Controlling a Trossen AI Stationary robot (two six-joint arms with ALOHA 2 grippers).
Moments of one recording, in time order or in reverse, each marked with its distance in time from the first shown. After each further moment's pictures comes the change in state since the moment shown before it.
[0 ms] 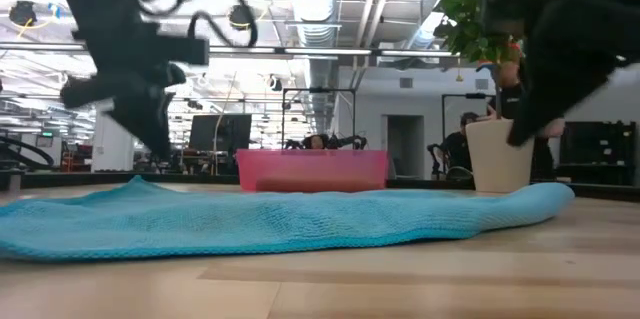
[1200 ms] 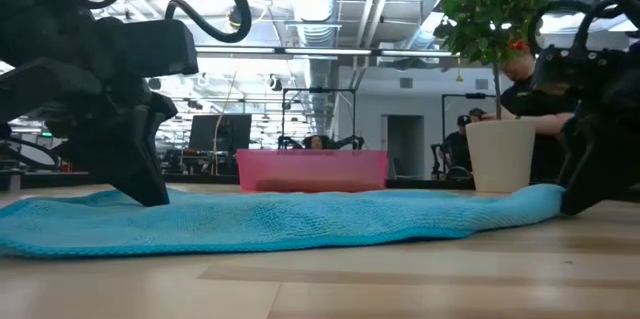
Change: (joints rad) left arm -0.248 0.263 -0.019 0.443 0.007 -0.209; right arm 0.069 -0.055 -0.349 0.414 0.007 0.060
